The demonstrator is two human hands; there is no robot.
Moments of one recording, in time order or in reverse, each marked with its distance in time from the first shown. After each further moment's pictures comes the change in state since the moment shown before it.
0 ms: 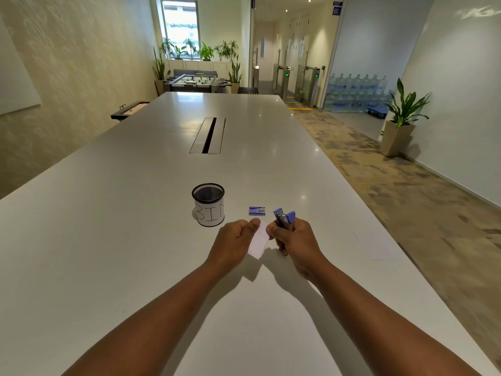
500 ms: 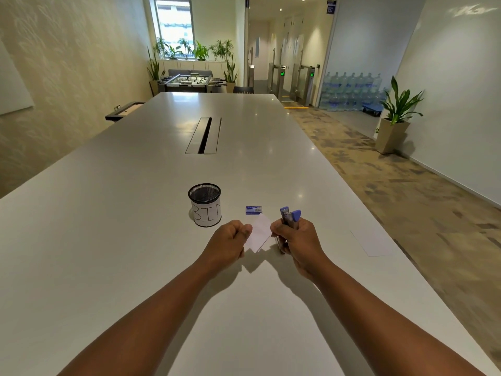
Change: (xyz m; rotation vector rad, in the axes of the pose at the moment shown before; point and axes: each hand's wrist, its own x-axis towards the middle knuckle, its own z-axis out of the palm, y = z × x) left_hand 0.003 -0.015 -0.005 -0.036 -0.111 -0.083; right_hand 0.001 0.007 -0.008 0.088 0.081 0.036
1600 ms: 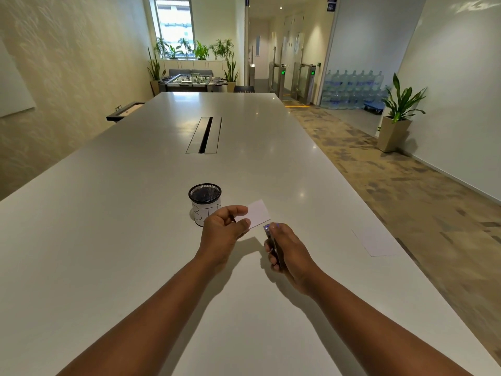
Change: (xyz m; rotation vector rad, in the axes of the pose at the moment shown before) left_hand 0.008 0.013 -0.002 -0.635 0.190 -0.012; right_hand -0.018 0.015 0.010 0.094 -0.186 0.171
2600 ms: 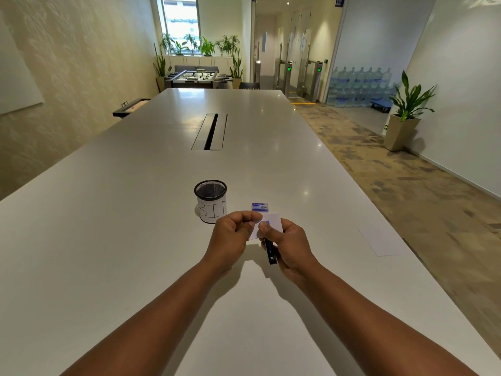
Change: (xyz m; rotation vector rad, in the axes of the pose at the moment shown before) left_hand -0.016 -0.001 -0.001 0.245 -0.059 0.082; right_hand 0.015 -0.003 0.022 0.084 0.106 -0.086
